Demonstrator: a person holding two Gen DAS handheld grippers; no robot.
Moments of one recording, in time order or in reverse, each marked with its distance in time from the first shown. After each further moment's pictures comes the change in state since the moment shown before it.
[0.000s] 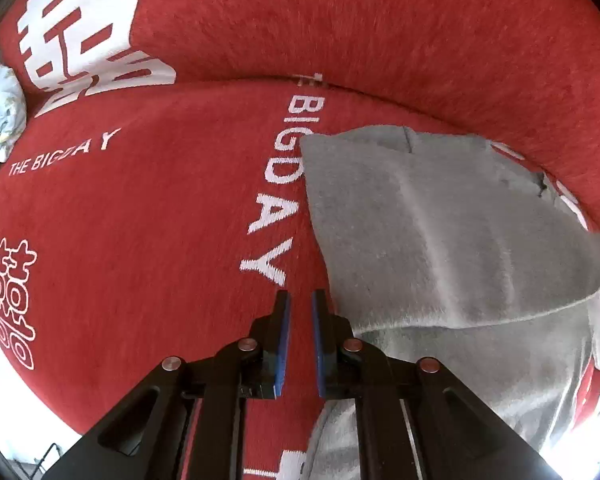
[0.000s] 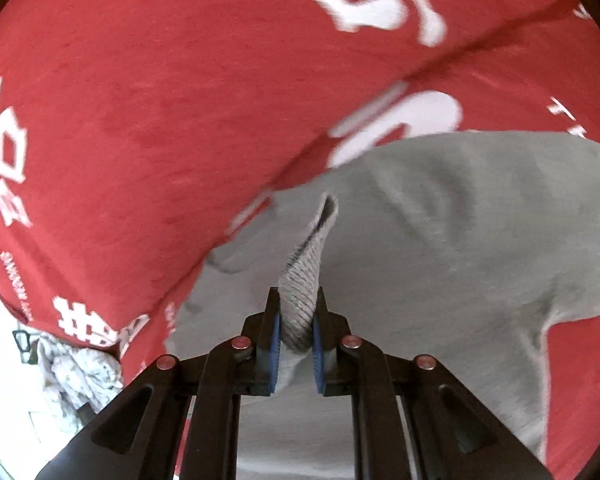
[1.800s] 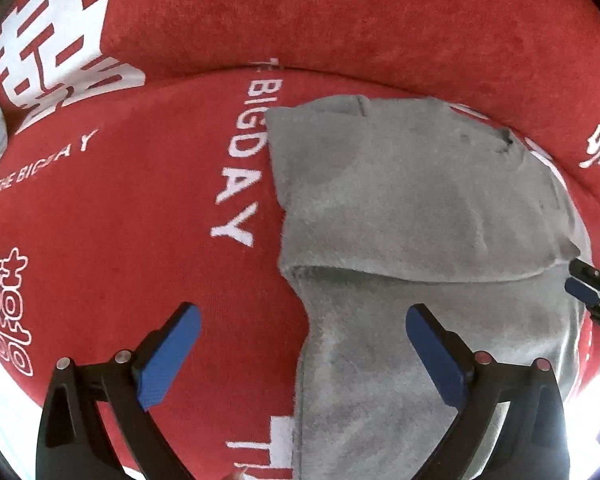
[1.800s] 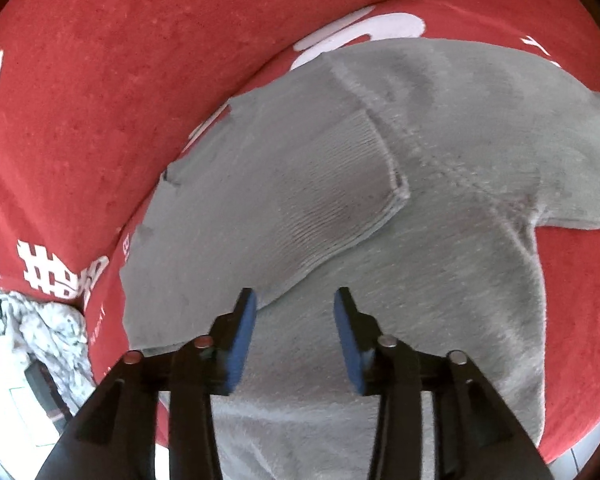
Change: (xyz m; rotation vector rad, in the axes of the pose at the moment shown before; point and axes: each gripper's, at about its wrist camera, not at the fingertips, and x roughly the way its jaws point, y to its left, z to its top) left arm -0.010 -0.006 -0.028 0.106 0.017 -0.049; right arm 0.019 -0.004 -0.055 -0.060 0.151 -0.103
